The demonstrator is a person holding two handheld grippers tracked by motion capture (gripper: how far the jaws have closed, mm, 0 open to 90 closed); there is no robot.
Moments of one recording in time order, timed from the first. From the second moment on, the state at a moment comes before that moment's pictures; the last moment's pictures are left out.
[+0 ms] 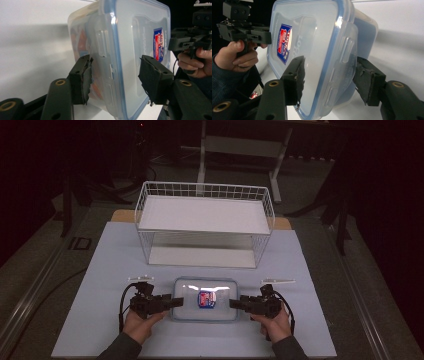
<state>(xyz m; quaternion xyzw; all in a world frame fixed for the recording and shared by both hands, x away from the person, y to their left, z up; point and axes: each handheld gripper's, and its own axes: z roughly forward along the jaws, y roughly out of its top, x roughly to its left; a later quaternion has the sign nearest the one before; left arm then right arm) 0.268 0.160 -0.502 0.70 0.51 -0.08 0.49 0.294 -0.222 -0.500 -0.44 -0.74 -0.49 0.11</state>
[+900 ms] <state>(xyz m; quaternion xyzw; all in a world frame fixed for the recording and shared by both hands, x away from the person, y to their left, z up) 0.262 0.161 -0.454 0.71 0.47 -0.01 0.52 0.287 -0.219 -0.451 -0.40 -0.75 -0.52 0.03</state>
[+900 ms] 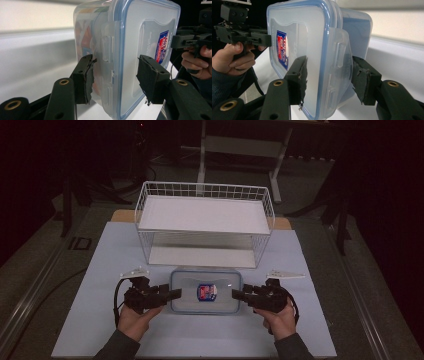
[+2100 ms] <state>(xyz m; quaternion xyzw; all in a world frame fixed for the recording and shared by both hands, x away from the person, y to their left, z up) 0.282 0.163 -0.349 0.70 0.41 0.07 0.58 0.305 -0.216 -0.341 -0.34 -0.73 -0.58 -0.06</state>
